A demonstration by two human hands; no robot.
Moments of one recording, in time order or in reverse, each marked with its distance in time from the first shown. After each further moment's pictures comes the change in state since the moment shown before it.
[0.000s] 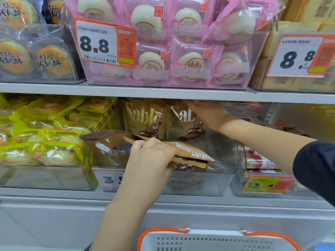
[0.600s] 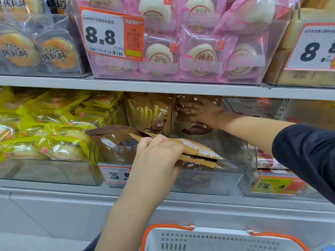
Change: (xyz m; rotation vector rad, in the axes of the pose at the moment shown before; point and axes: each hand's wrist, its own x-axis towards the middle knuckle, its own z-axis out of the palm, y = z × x) left_hand -0.002 0.000 0.000 -0.023 0.013 0.001; right_hand 0.024 -0.011 0.007 -0.371 -0.509 -0.441
